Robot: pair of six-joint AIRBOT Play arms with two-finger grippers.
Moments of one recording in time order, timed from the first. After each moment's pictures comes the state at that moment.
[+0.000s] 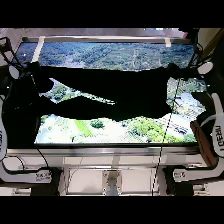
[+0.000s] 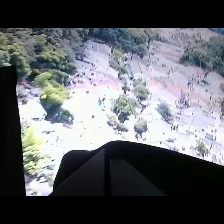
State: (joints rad) left arm 0.20 -1.48 1.39 1.60 -0.50 -1.75; right arm -0.16 -1.54 1.42 -1.05 0.69 1.52
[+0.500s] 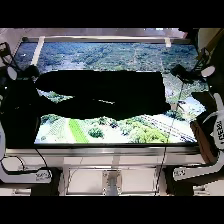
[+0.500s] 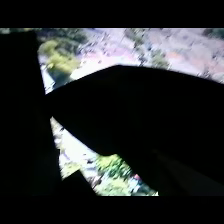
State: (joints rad) left arm 0.24 -1.44 1.38 1.65 -0.74 -1.74; right arm -0.29 -1.56 1.42 -1.11 0.81 1.45
